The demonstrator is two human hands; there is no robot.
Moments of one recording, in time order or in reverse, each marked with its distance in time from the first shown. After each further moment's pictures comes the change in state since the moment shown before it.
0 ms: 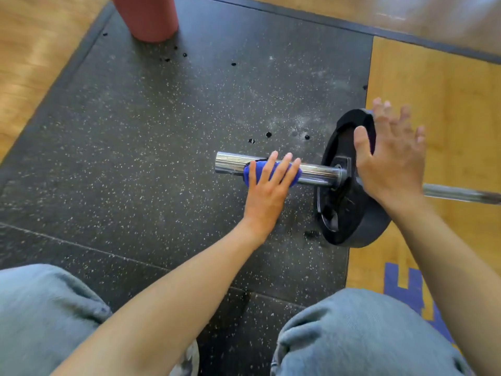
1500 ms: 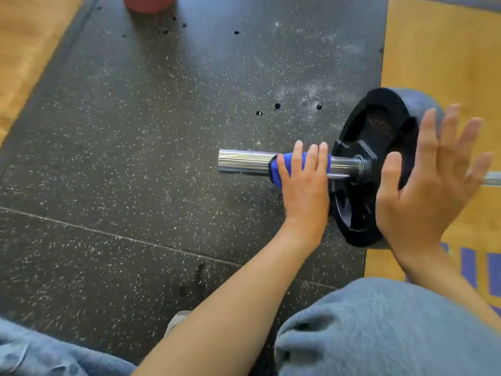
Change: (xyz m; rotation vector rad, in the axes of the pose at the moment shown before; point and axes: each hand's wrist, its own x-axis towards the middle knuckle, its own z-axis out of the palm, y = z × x) left_hand -0.034 0.070 -0.024 -0.204 -0.077 -0.222; right_hand -0.126 -0.004 0.016 0.030 0.366 0.057
